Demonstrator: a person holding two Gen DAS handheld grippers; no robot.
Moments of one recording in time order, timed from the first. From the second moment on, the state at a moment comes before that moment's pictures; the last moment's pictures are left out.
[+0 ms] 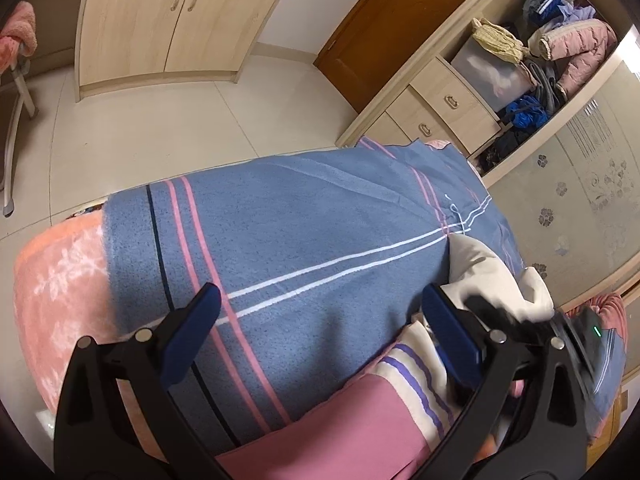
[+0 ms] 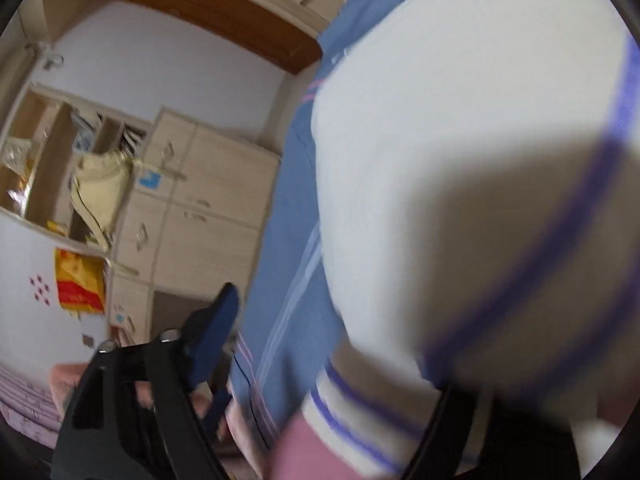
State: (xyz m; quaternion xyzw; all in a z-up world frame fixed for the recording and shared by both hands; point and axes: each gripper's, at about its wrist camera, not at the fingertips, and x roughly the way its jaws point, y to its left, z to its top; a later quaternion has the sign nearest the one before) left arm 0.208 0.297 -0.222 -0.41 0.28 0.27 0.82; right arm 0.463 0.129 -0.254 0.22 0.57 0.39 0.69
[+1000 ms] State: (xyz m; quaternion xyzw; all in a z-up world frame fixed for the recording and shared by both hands) left arm 0.232 0.284 -0.231 -0.40 0.32 0.25 0.82; right arm 0.500 0.172 -0.214 -0.19 0.46 0.28 0.82
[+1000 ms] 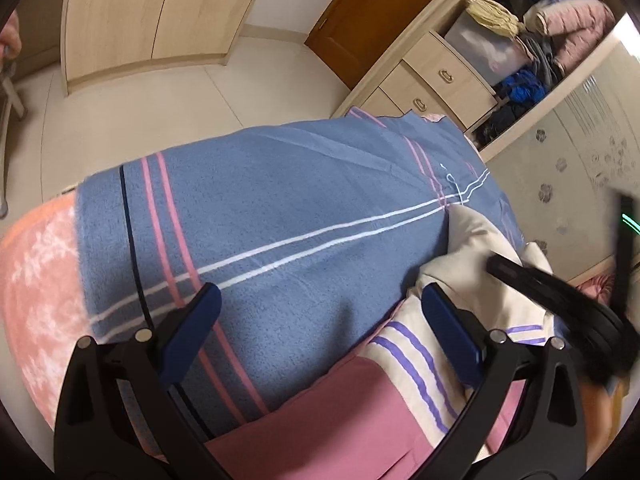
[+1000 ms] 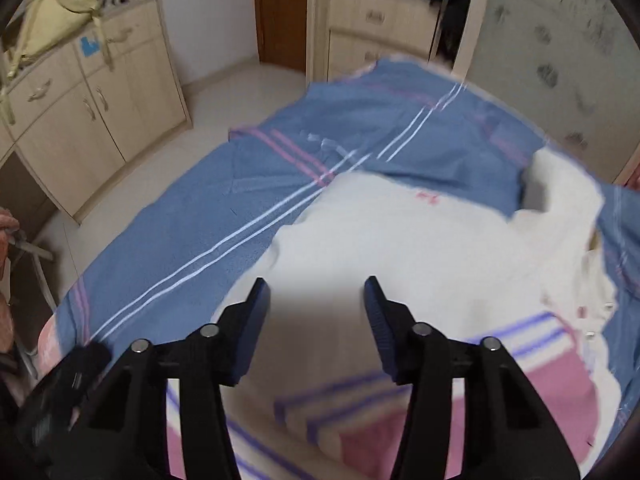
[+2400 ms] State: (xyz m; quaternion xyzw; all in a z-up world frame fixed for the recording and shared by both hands) left arm 0.279 0.215 -0.227 -0.28 0.37 0.18 0.87; right arm 0.485 -0.153 -0.218 0.10 0.48 0.12 0.86
